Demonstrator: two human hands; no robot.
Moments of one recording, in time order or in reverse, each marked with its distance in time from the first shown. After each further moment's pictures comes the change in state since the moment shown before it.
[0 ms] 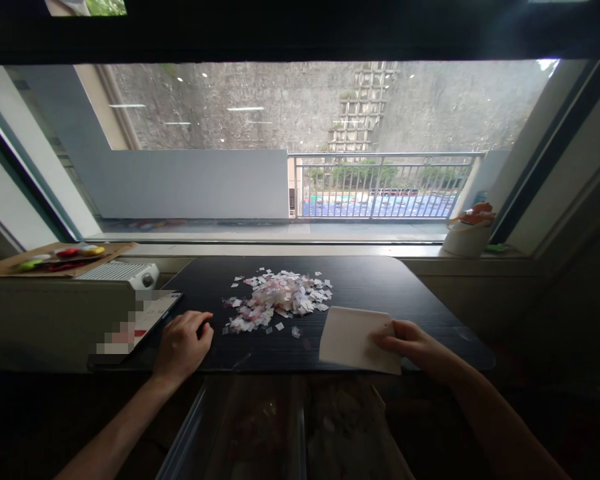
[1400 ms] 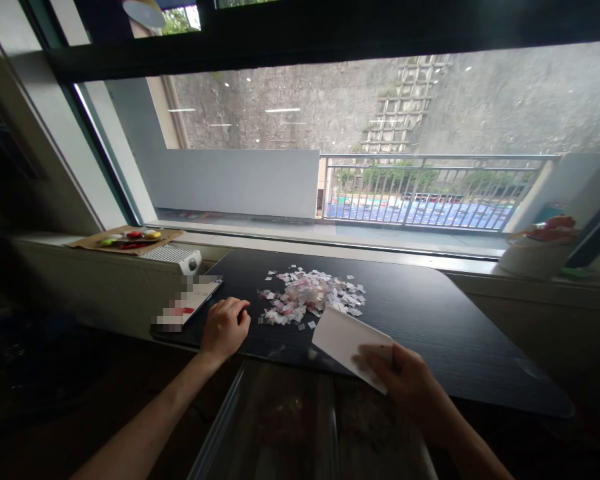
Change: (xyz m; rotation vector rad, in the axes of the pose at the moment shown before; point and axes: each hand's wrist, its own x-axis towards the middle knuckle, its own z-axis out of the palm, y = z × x) left_hand -0.002 0.010 0.000 -0.013 -0.019 -0.064; right_hand 0.004 0.008 0.086 -0.217 0.235 -0.193
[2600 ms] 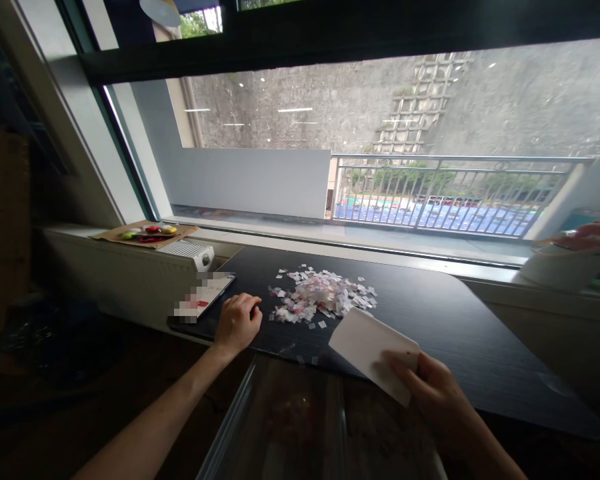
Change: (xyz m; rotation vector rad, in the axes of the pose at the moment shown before) left_hand 0.000 0.004 -0.001 0.002 -0.002 -0.002; right_hand -0.004 0.009 -0.008 0.164 0.021 0.181
